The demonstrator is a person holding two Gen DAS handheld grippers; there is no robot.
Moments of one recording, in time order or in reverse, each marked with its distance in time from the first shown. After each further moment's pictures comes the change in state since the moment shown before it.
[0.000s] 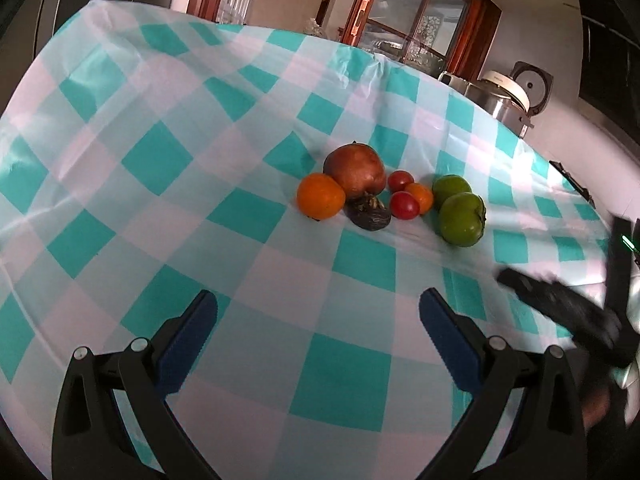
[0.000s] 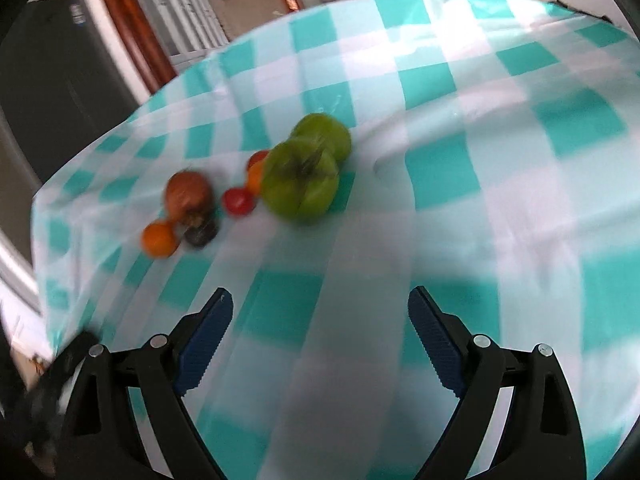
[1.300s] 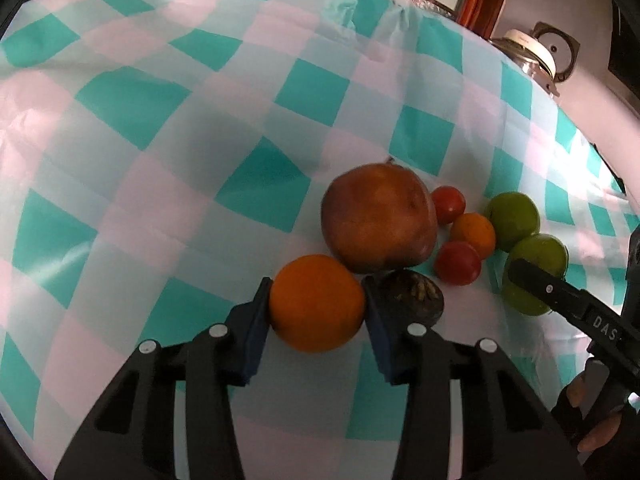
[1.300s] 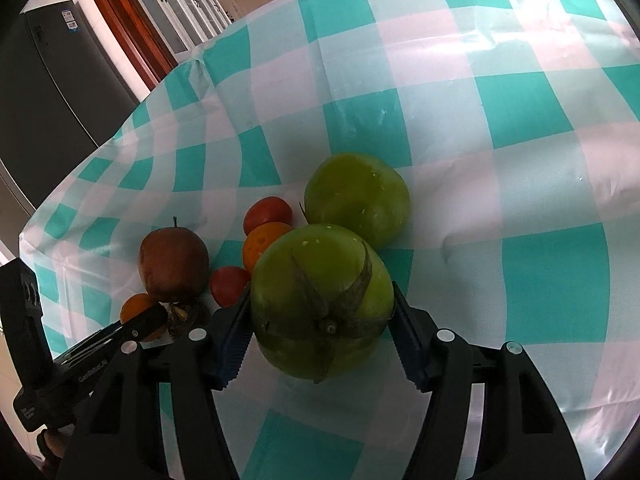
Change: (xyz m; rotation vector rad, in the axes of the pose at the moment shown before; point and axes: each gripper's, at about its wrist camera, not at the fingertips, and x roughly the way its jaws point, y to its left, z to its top) left arm 0.126 -0.008 0.082 0.056 0.150 0.035; right arm 0.063 0.008 0.056 -0.012 0.018 0.102
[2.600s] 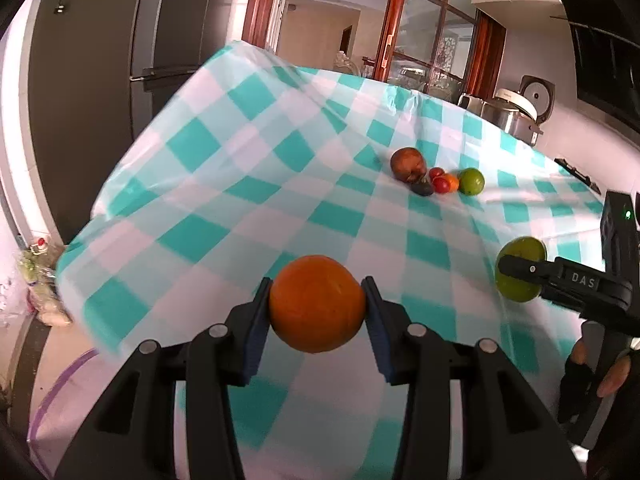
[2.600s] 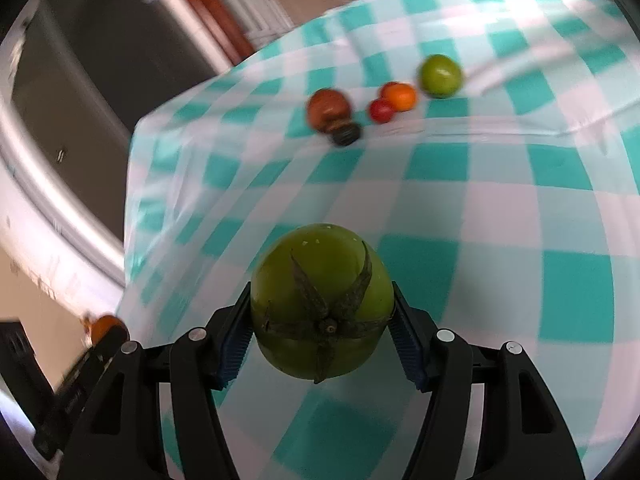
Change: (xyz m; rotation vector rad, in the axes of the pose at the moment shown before) left arm -0.264 0.077 -0.234 -0.032 -0.271 0.114; right arm -0.135 0.098 -0.187 -0.128 0.040 0.162
